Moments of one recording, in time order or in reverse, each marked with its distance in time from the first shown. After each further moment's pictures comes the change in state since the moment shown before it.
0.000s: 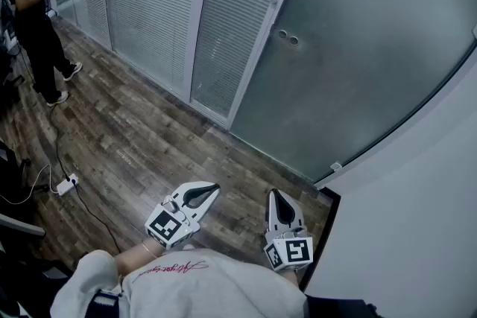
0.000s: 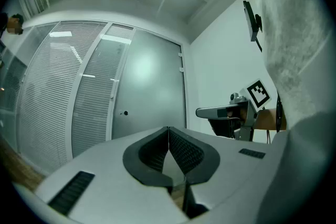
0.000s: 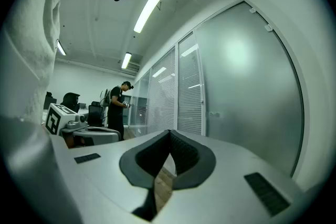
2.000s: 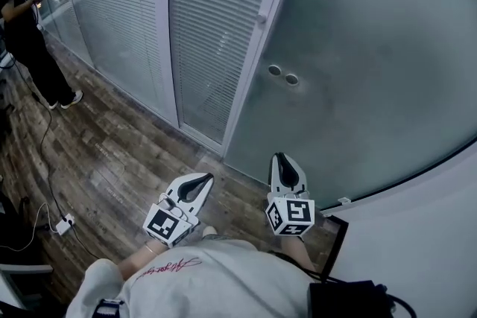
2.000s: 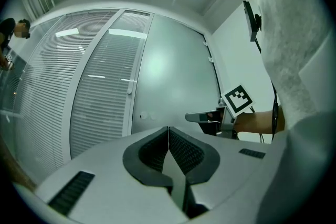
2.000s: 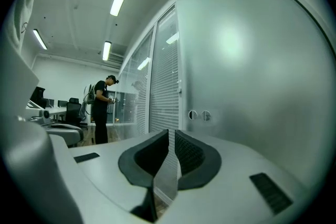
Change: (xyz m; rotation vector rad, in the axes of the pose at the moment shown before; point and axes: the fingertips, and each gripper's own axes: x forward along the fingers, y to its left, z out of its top) left arm 0.226 0.243 -0.005 -0.037 0.035 0.130; right arm 0.340 -0.218 0.003 0.040 0.050 -0.095
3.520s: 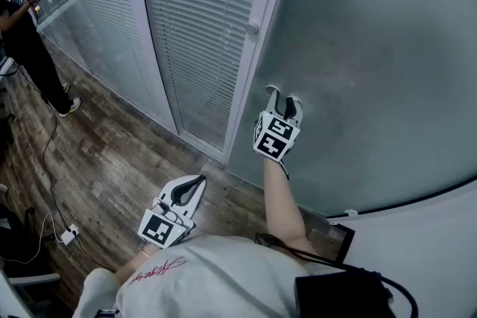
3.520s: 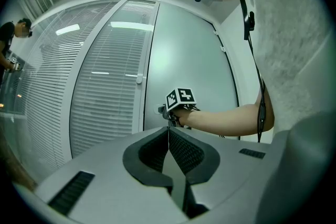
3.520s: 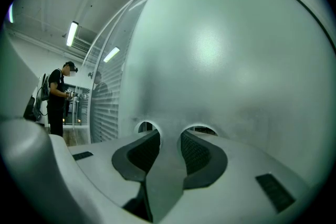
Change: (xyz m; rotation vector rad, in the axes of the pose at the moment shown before) left arm 0.079 0.073 -0.019 0.013 0.073 0.051; right arm 0.259 -0.130 0.017 0.035 -0.007 -0.376
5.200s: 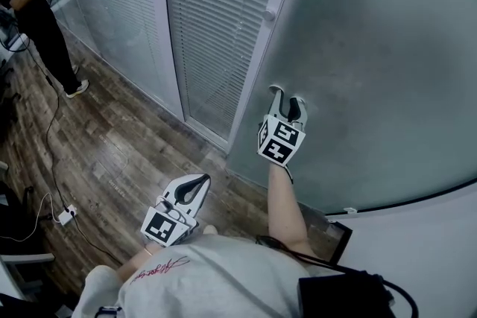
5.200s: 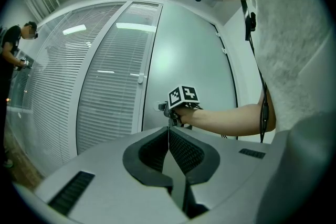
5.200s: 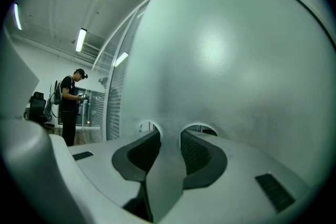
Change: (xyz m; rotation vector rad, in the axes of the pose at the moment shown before) left arm -0.036 -0.033 0.008 -0.052 -0.007 0.043; right arm -0.051 0.019 0.020 -0.018 -0.025 0.091
